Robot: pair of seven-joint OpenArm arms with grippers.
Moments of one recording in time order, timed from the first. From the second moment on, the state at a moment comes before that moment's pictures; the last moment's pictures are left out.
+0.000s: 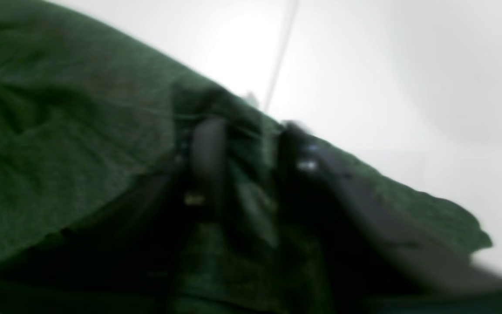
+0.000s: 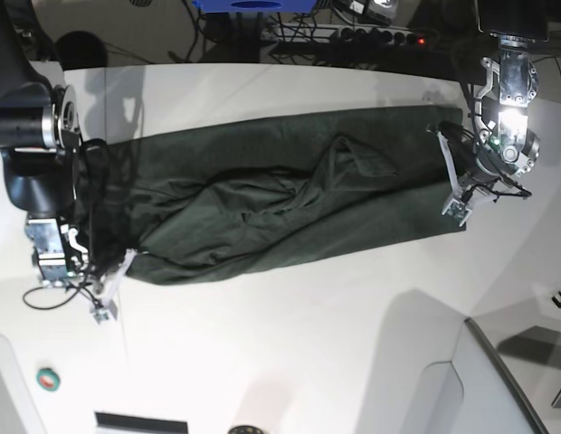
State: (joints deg) left arm 9.9 -23.2 -6.0 91.1 5.4 -25.9 52.9; right arm 32.0 10.2 1.5 28.3 -7.3 19.6 -29.7
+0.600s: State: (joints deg) left arm 9.4 -24.5 -6.2 89.8 5.0 -25.8 52.8; right arm 27.2 10.5 1.5 48.2 -7.8 19.6 -36.2
